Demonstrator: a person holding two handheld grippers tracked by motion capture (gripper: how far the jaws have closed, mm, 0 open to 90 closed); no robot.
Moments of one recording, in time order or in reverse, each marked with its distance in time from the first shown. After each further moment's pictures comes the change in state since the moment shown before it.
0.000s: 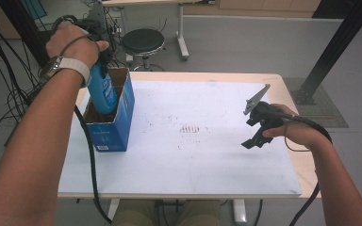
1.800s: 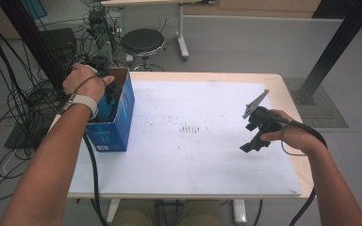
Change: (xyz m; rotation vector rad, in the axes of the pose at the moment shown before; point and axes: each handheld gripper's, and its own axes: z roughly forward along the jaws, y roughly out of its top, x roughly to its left) left arm 0.002 -0.001 0.100 0.029 -0.008 0.023; right arm -0.003 -0.011 0.020 0.009 0.017 0.048
